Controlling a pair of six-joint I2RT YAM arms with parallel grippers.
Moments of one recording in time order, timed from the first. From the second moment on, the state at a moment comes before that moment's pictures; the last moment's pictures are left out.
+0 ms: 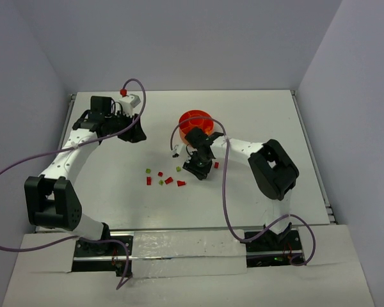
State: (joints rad) left arm -0.15 1.49 1.23 -0.54 0.54 0.15; right arm 0.70 1.91 1.27 -0.67 -0.19 -0.48
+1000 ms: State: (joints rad) left arm -0.15 1.49 1.10 -0.73 0.40 0.23; right arm 0.31 1.87 1.89 -0.62 -0.25 -0.16
